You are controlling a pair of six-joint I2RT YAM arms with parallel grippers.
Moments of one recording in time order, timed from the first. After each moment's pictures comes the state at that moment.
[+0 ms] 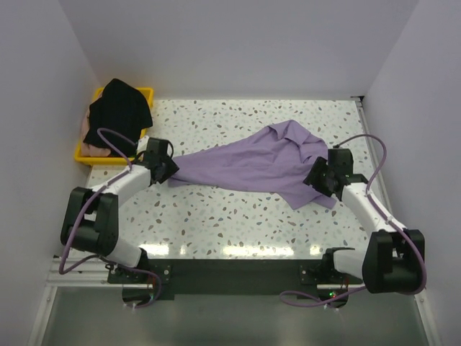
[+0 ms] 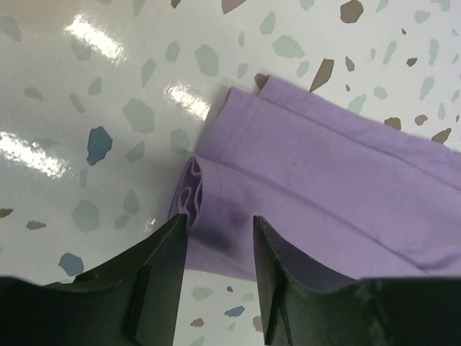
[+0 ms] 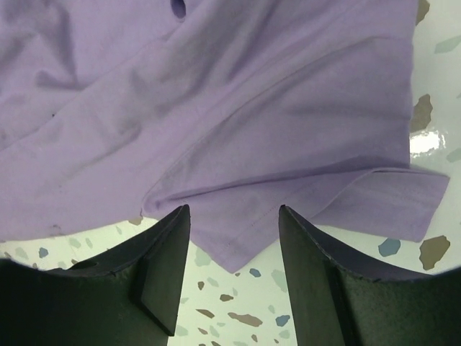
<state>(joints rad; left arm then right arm) -0.21 1.49 0.80 -0.25 -0.22 -0.86 0.04 1.23 0.72 -0.42 0.00 0.56</state>
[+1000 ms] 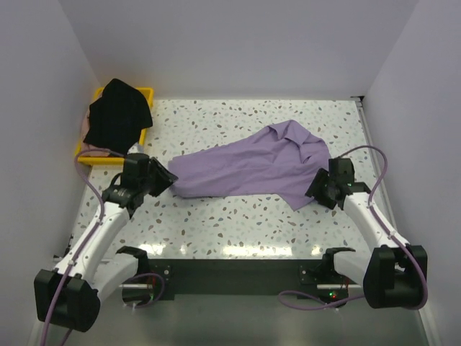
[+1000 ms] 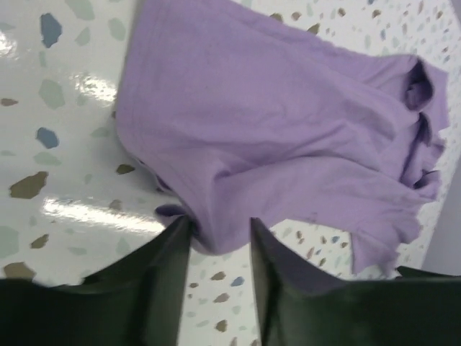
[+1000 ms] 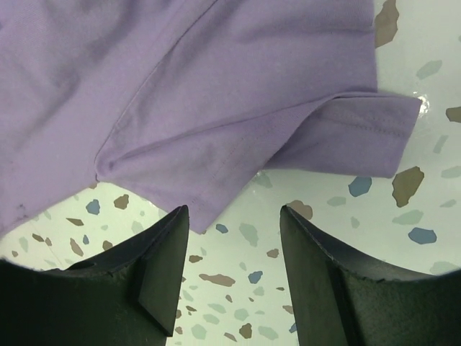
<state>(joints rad) -0.21 0.97 0.70 -0.45 0.02 -0.87 0.04 1.12 0.64 -0.54 0.01 0.58</state>
